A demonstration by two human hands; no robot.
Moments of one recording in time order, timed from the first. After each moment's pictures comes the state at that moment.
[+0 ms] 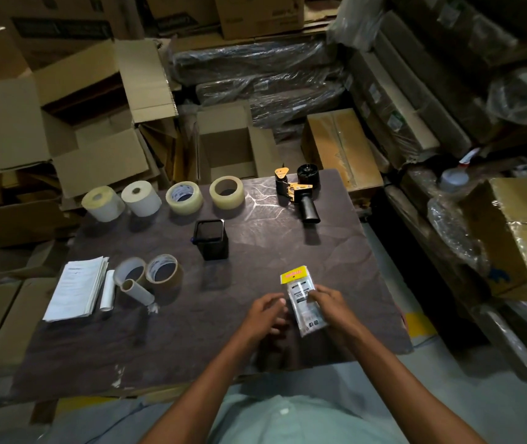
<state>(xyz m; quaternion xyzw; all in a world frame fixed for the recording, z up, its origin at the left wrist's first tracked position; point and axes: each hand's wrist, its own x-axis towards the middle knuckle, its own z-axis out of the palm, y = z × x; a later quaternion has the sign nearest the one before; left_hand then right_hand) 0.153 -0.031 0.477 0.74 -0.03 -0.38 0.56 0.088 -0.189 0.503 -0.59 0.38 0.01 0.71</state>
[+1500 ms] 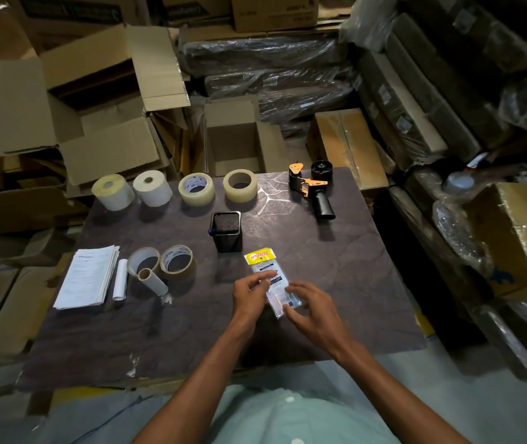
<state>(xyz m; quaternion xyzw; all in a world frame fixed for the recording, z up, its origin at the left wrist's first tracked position) 0.186 0.002 0.498 0.66 0.08 -0.23 0.71 0.085 -0.126 0.513 -0.91 0.09 -0.11 0.39</state>
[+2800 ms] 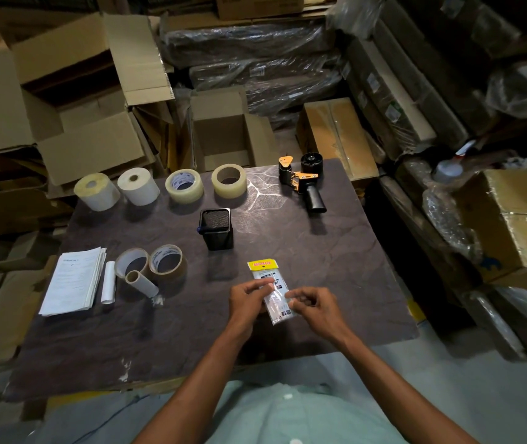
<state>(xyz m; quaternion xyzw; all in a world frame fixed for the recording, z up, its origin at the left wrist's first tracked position) 0.176 -0.002 0.501 0.65 0.10 -0.30 0.69 0.083 -0.139 0.503 -0.75 0.24 -0.02 0.61</state>
